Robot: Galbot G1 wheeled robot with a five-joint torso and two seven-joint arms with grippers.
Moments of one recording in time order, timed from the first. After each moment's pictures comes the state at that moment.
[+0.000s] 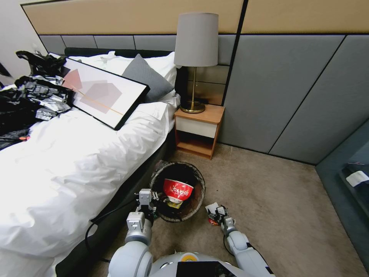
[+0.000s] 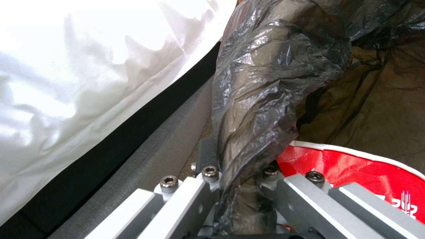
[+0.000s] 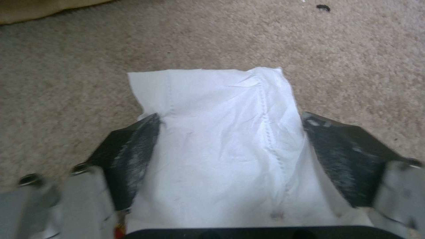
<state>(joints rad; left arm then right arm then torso) 1.74 -1.49 -0.28 -2.41 0.05 0.40 -0.24 -1.26 1.38 0.37 1.11 0.00 0.09 -0.09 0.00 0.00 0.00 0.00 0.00</state>
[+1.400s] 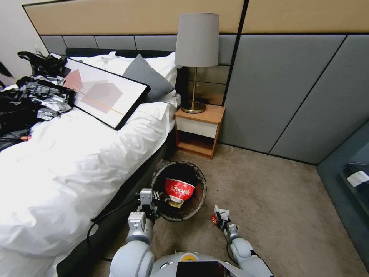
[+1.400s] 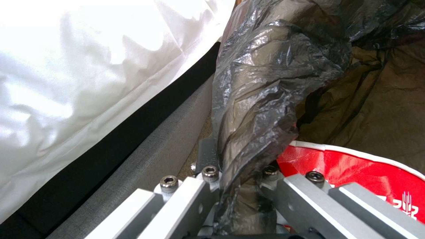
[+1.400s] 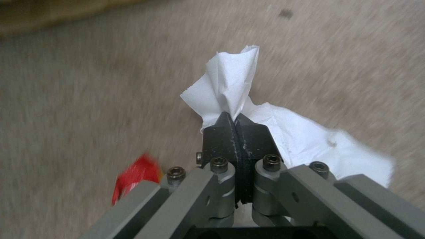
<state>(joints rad) 1.74 -1.49 -0.28 -2.40 0.05 0.39 -0.24 -1.35 1.36 0.41 1.29 0.04 0.05 -0.05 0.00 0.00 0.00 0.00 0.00</state>
